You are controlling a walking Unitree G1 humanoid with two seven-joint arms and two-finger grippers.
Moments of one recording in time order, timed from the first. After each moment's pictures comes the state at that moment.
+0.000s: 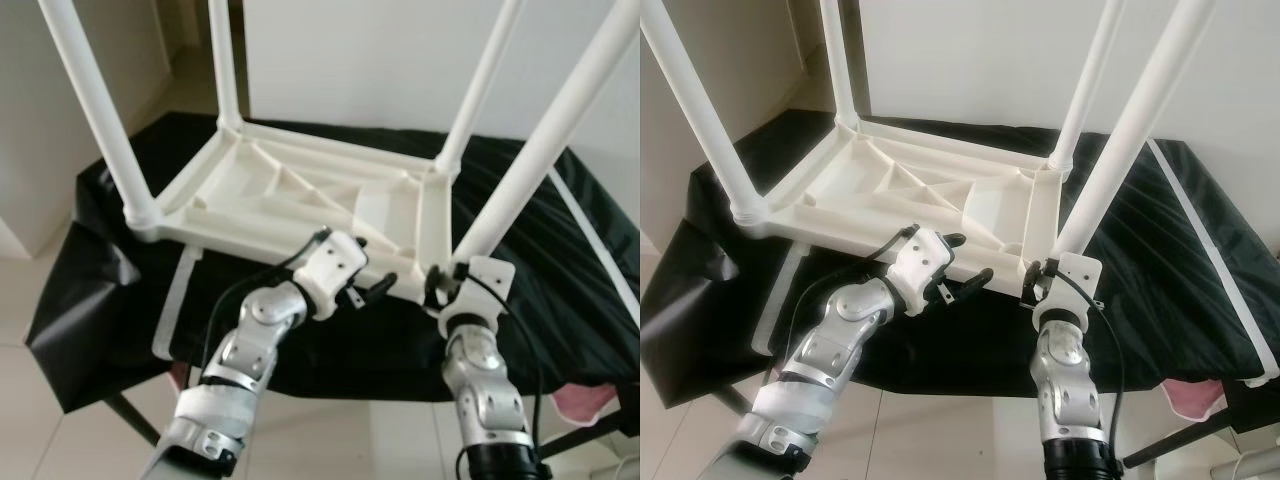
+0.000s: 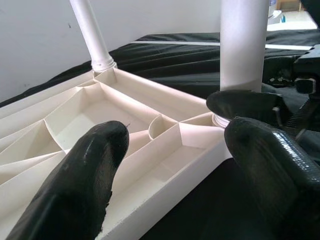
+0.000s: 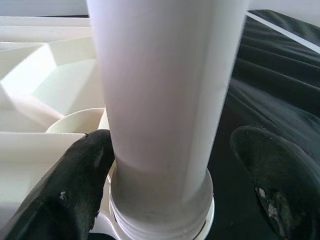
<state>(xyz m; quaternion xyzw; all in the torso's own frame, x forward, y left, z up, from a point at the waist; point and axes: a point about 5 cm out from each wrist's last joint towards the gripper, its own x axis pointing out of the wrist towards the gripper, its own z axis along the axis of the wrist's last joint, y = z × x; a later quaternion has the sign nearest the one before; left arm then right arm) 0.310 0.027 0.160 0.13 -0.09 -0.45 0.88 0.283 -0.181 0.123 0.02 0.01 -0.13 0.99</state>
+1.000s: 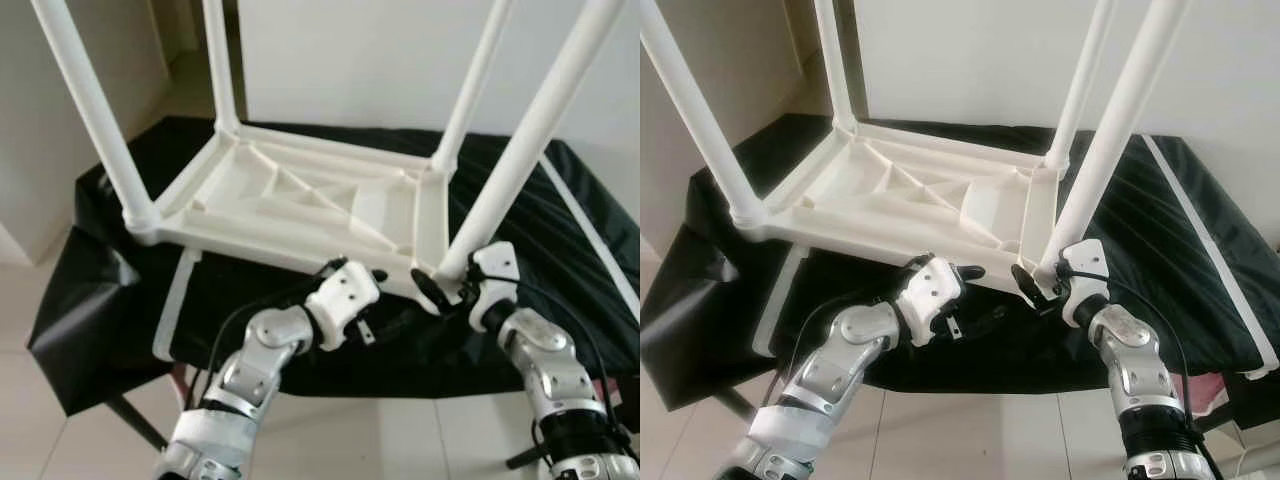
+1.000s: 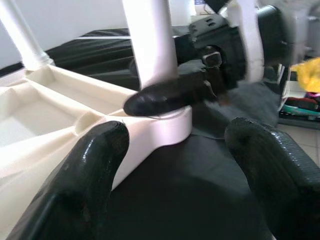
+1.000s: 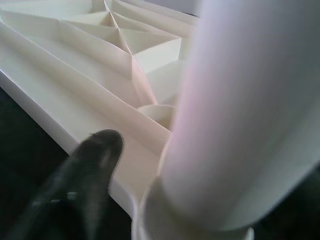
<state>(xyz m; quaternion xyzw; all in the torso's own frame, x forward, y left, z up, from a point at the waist) 0.282 0.017 0.142 0.12 -0.06 -0.53 0.83 0.310 -0.211 0.126 -0.09 0.01 0.21 0.97</state>
